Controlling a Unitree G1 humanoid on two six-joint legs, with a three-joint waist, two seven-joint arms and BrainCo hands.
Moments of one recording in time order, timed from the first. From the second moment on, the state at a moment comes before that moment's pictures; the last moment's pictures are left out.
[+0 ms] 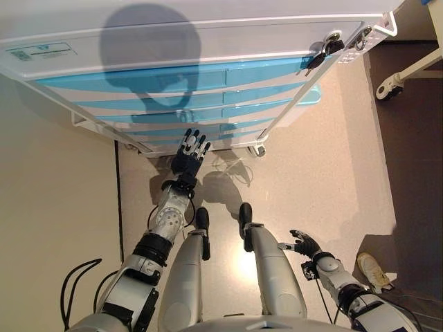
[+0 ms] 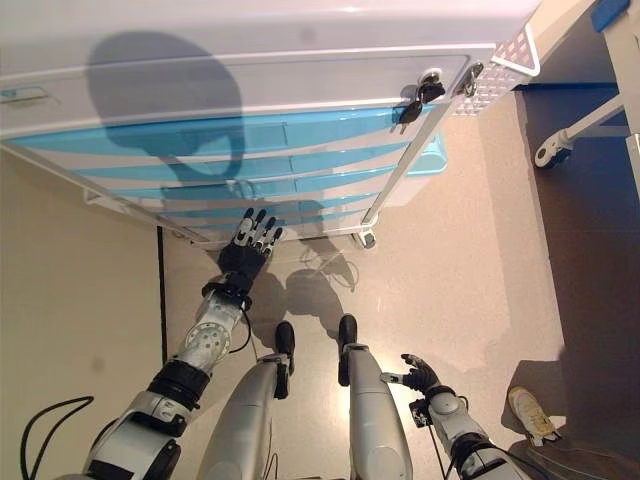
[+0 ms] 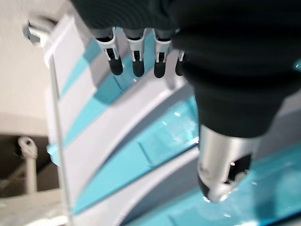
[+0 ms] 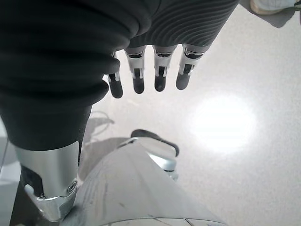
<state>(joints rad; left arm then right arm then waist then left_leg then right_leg) -0.45 0.22 -0.26 0.49 -1.23 -0.16 -0.07 -0.22 -0.29 0.31 1.09 0.15 -0.10 -0.01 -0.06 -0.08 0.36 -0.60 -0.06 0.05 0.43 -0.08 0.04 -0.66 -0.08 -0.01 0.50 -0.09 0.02</state>
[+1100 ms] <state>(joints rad) -0.57 0.17 -0.20 0.44 -1.32 -0.24 0.08 -0.22 -0.29 0.31 1.08 0.15 -0.10 -0.02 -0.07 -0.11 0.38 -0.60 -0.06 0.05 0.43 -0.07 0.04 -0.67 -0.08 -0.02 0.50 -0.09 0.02</state>
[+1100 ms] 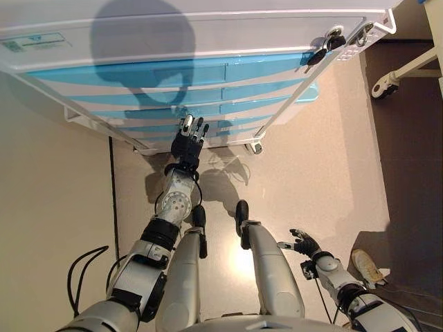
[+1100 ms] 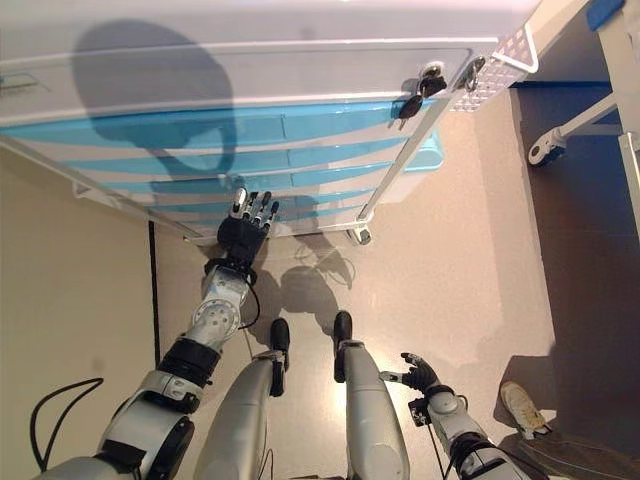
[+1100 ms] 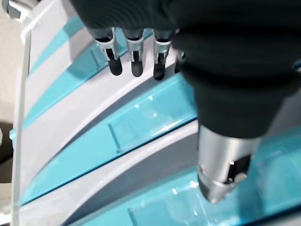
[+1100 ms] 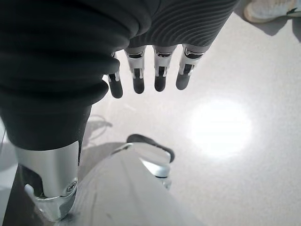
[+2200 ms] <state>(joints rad) -0.44 0.18 -0.20 0.39 -1.37 -0.23 0.10 -0.23 -0.30 0.33 1.12 0.11 -0.10 0.01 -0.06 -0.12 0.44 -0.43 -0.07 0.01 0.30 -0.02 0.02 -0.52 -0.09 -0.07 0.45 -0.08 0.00</state>
